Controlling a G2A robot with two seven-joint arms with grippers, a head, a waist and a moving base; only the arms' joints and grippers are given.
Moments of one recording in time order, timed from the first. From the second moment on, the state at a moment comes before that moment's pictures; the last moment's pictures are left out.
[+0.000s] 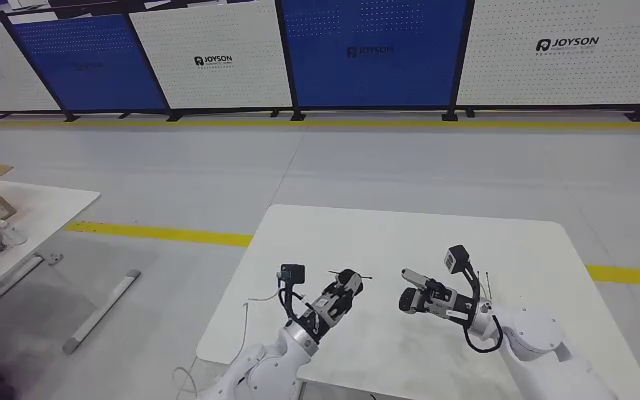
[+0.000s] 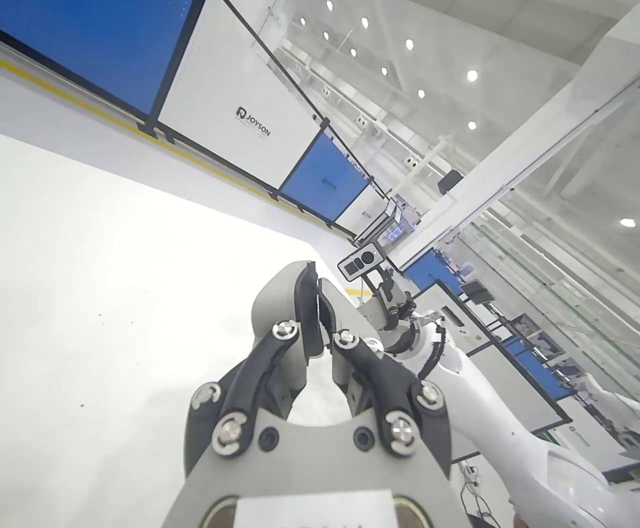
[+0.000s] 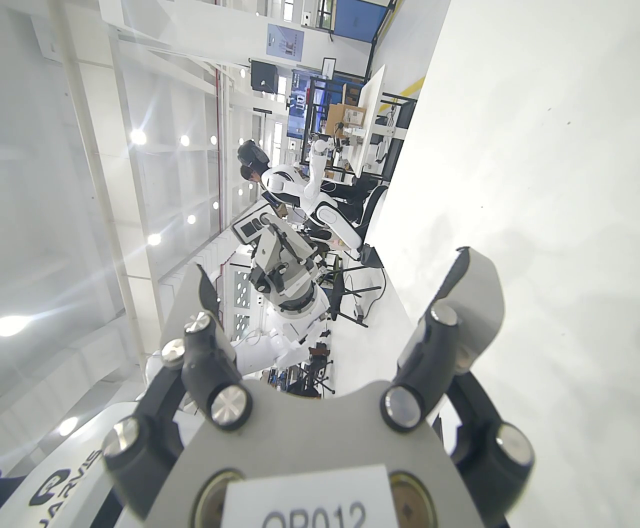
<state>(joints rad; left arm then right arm) 1.63 -1.15 -1.13 -1.88 0.45 -0.11 0.03 -1.12 -1.15 1.04 -1.33 0.45 -0.13 0.93</state>
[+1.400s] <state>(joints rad) 1.72 -1.14 -1.21 -1.99 0.32 -0.29 0.13 -1.12 -1.15 1.04 -1.33 0.45 -0.13 0.93</state>
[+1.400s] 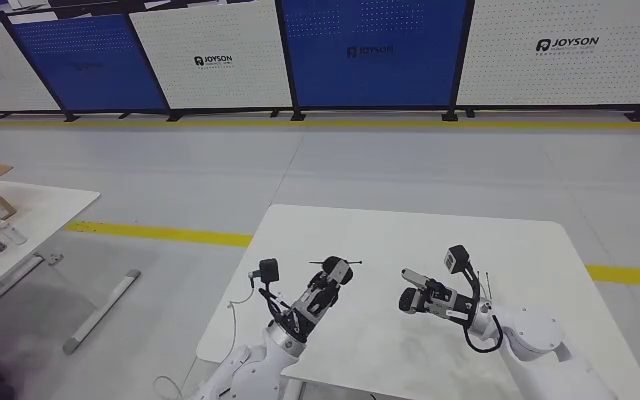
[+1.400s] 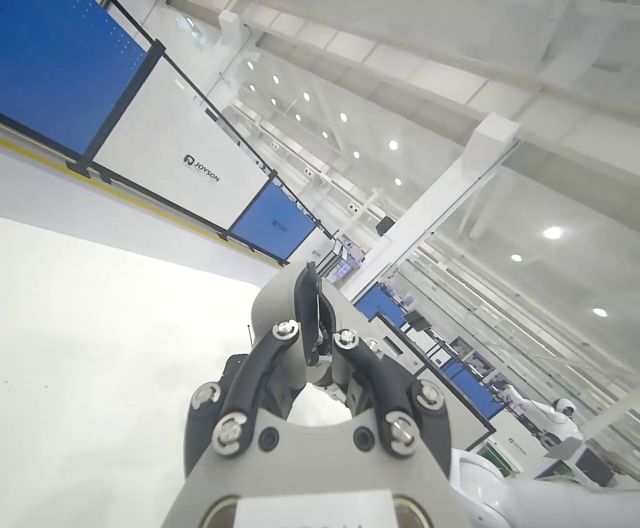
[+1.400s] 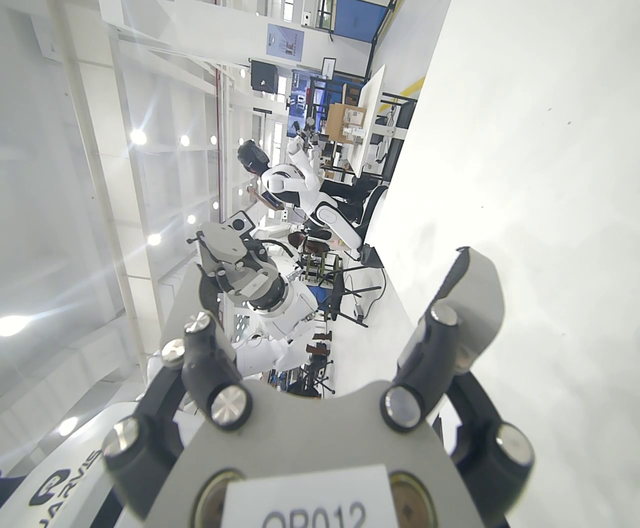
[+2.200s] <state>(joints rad) 1.66 -1.15 -1.12 -1.87 0.46 -0.20 0.03 -1.12 -1.15 1.04 -1.33 0.45 -0.13 0.93</state>
